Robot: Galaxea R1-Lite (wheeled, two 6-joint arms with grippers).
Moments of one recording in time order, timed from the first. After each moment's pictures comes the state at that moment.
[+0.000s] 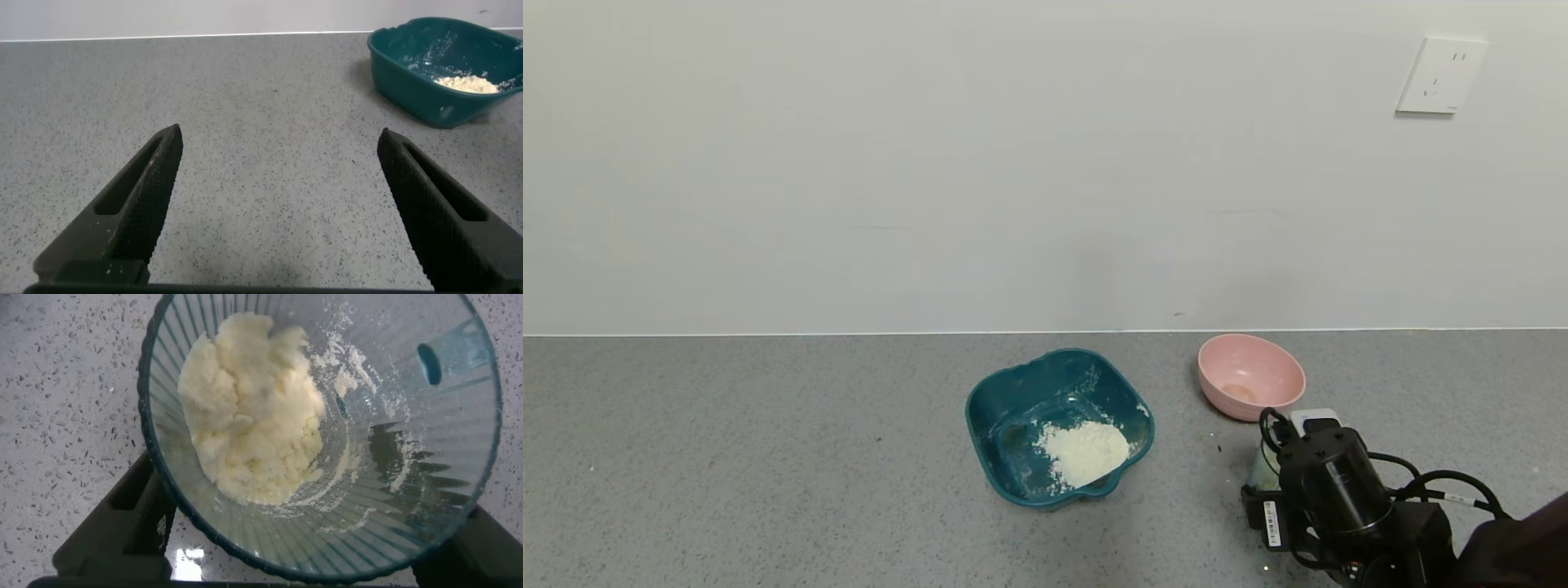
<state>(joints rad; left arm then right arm) 0.00 0.00 -0.01 0.01 0.00 0.01 0.59 1.89 -0.51 -0.58 -0.58 0.38</state>
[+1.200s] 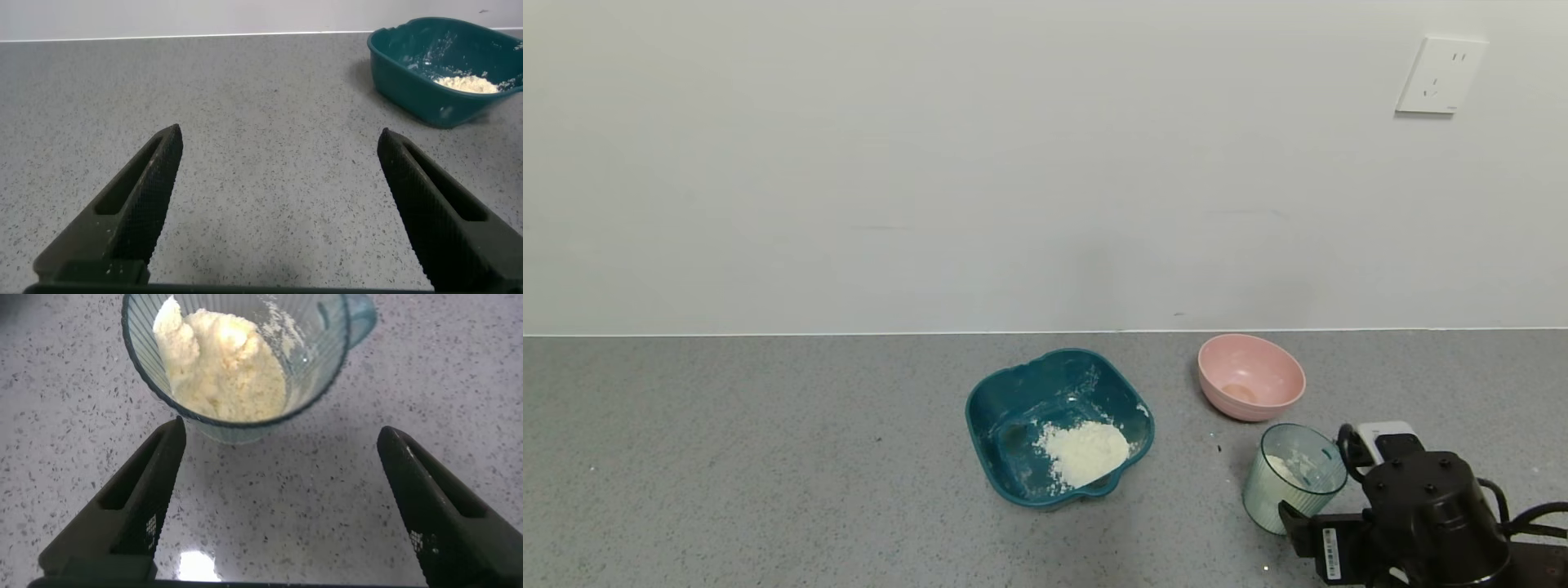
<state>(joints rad) 0.00 0.00 -0.01 0.01 0.00 0.01 0.62 1.65 -0.36 -0.53 -0.58 0.38</state>
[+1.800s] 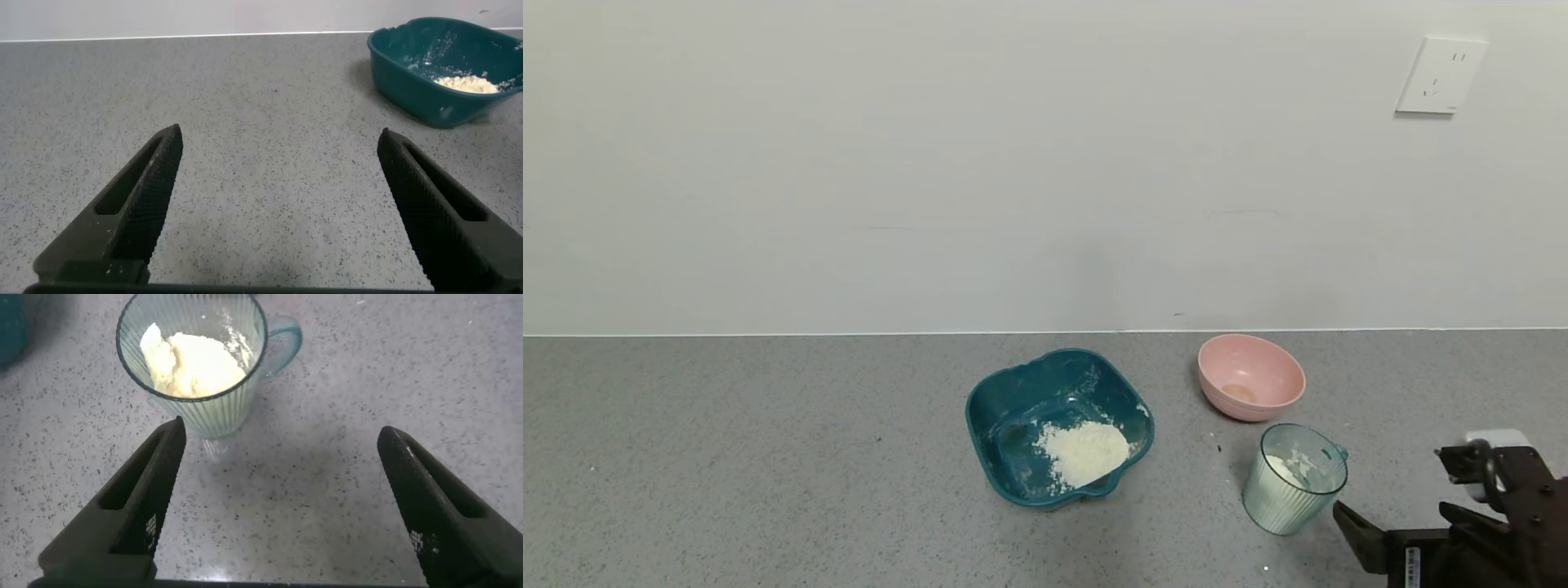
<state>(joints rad) 0.00 0.00 -0.01 0.01 0.00 0.01 0.60 1.39 -0.25 -0.53 -0.58 0.34</state>
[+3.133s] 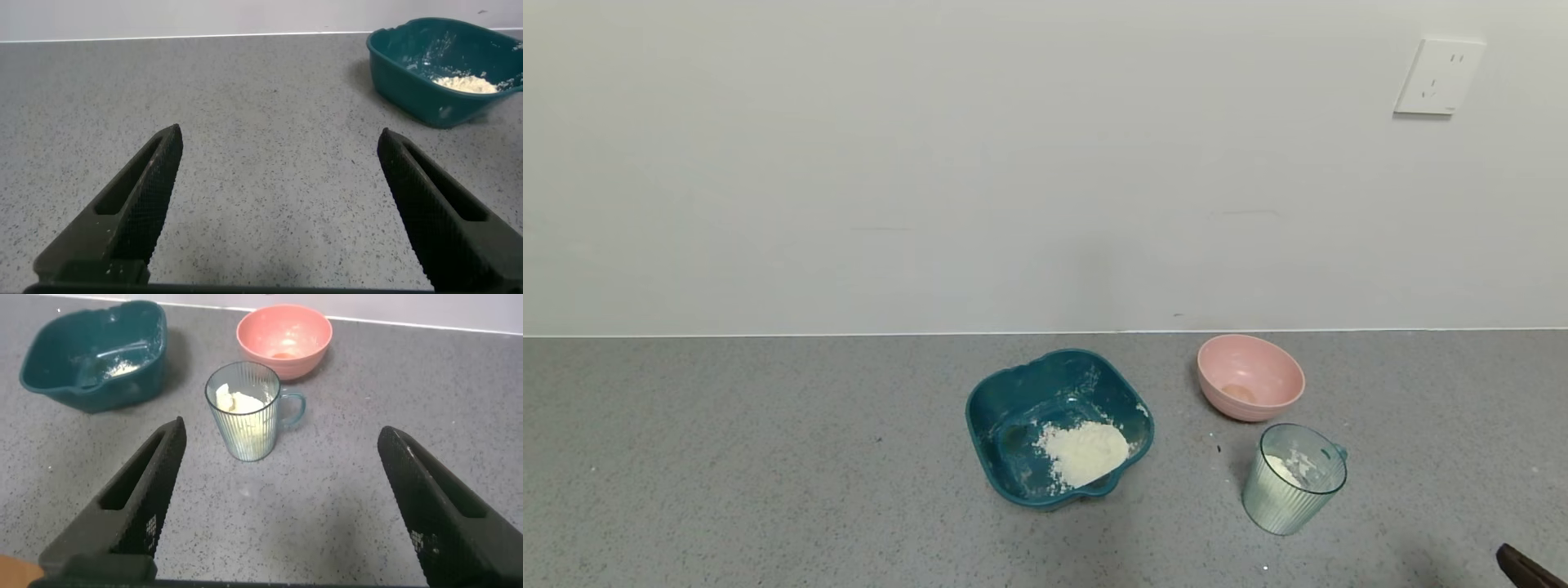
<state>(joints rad) 0.00 0.00 -0.01 0.01 0.00 0.01 0.19 0.67 -0.11 -0.41 0.04 0.05</state>
